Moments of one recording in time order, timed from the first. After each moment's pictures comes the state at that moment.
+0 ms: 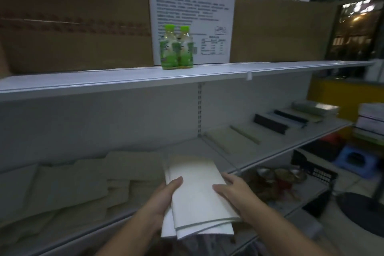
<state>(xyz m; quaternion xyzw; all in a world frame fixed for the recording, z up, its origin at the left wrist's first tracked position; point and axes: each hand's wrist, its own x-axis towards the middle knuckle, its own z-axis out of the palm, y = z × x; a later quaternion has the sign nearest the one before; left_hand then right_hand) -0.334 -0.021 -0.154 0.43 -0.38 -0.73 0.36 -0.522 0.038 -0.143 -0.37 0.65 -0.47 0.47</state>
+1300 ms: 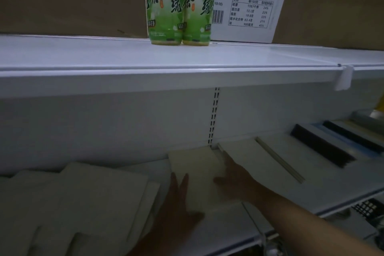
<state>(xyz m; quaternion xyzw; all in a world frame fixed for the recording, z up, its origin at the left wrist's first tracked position) -0.434 -0.185 -0.220 0.56 -0.77 -0.22 0.21 -0.627 -0.209 -0.152 -0.64 0.70 -0.16 0.29</state>
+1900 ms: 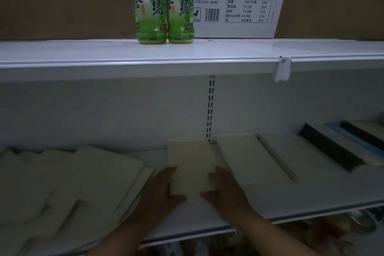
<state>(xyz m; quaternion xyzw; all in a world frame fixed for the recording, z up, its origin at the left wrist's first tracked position) -0.442 -0.165 -0.203 0.60 -0.73 -0.19 0.26 -0.649 -0.173 -0.208 -0.74 0.61 -0.20 0.20</state>
